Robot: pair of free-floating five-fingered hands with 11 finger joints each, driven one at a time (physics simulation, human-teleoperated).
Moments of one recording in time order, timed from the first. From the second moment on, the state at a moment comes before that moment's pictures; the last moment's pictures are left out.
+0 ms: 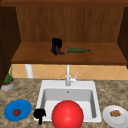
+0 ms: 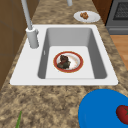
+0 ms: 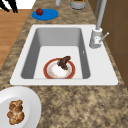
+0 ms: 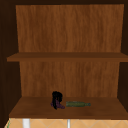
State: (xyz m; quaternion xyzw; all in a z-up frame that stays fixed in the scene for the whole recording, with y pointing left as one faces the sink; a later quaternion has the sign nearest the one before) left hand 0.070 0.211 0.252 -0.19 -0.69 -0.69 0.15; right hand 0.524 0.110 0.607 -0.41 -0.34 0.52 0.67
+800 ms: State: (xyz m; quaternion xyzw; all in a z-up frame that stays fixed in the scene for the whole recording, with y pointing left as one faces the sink) left hand 0.070 0.211 0.252 -0.19 -0.69 -0.69 0.15; right hand 0.519 0.129 0.654 -0.39 -0.26 0.58 0.67
